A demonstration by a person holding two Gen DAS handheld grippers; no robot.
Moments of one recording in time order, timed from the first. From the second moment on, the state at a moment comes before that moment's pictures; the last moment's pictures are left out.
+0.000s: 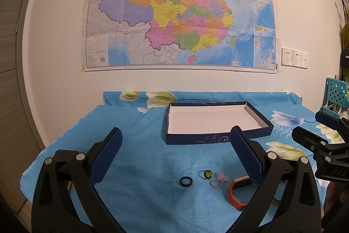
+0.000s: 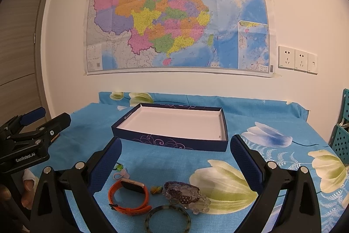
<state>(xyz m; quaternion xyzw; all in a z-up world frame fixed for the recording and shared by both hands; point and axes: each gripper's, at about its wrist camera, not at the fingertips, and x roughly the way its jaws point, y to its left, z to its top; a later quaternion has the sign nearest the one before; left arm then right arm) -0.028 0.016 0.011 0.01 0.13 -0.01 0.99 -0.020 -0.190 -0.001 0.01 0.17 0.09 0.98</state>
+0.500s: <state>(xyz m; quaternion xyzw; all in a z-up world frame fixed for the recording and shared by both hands) -0.029 0.013 0.015 0.01 0.13 -0.01 0.99 -0.019 -0.193 -0.001 0.02 0.17 0.09 0.98</state>
